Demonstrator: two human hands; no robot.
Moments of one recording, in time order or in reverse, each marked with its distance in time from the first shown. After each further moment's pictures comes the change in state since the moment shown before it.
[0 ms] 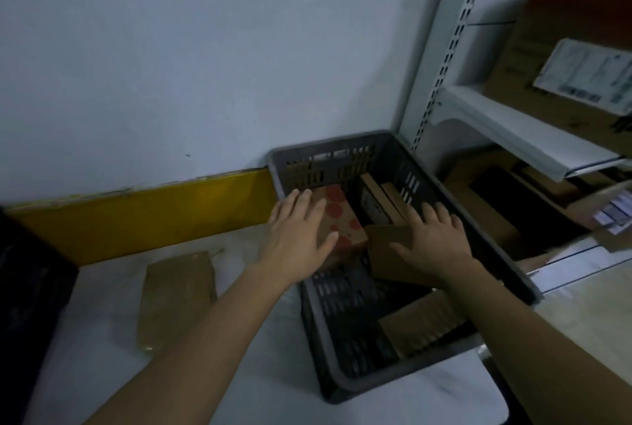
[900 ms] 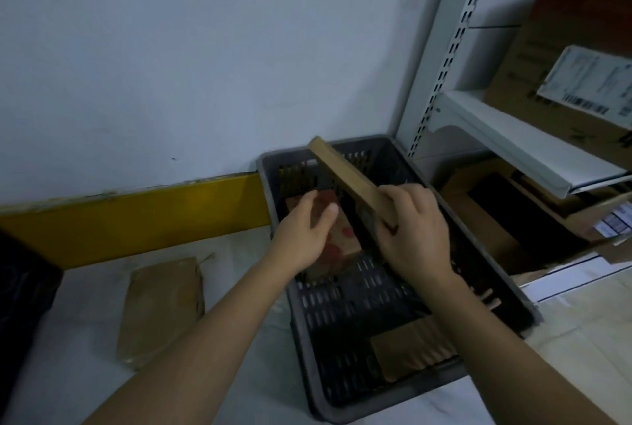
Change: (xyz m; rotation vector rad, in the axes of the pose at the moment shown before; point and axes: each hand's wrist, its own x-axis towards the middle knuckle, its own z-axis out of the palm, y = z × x) left_hand 0.040 0.025 0.003 -0.885 -0.034 -0.285; right_hand -0.021 -0.031 -0.049 0.492 0.764 -0.306
